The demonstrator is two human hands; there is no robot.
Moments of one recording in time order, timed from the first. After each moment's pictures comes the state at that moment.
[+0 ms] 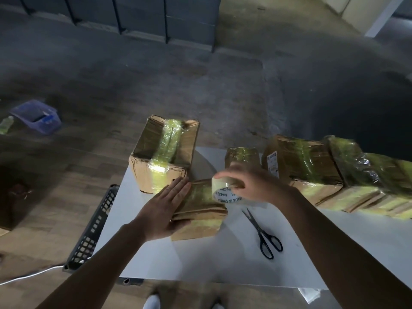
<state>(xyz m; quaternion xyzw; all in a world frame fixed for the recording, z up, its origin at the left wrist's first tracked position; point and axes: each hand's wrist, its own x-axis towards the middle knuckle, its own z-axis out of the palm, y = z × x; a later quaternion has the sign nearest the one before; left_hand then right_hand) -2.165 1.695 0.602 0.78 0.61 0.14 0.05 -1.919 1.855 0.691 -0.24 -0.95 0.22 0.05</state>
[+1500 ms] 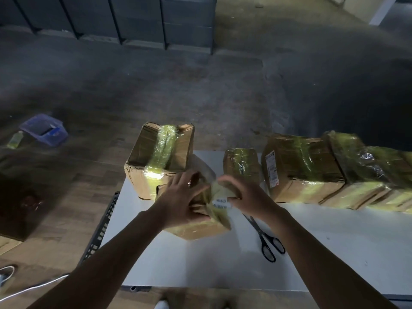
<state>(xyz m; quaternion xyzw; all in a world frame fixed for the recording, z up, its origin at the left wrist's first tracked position) -2.126 1.746 0.635 0.76 0.62 0.15 0.08 -1.902 1.848 0.634 -0.30 -0.88 0.33 0.16</state>
